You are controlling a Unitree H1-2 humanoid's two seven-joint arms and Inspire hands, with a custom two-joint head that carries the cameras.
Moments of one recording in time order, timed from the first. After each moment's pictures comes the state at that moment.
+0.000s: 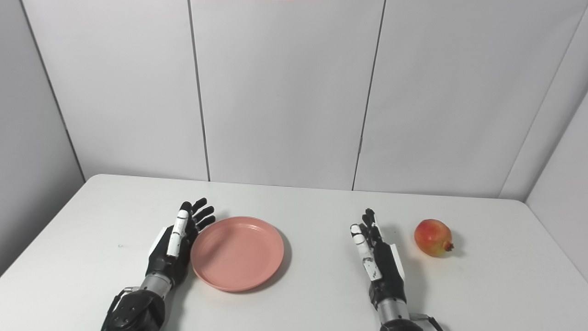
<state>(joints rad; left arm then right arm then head) -0.35 0.08 0.06 0.36 -0.21 0.00 -0.09 -0.33 0.00 -0.02 0.34 0.05 -0.11 0.04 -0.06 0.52</state>
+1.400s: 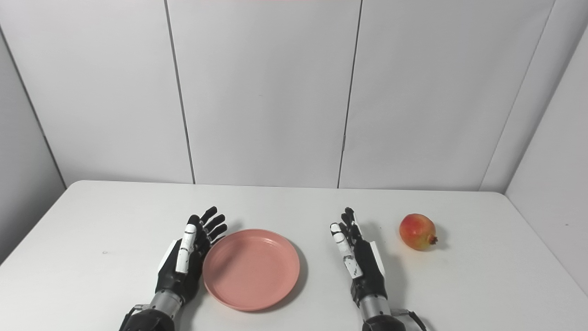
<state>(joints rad) -0.31 -0.01 0.03 0.32 -0.21 -0.01 -0.15 -0.32 0.01 -0.01 0.33 0.06 -0.09 0.04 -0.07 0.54</state>
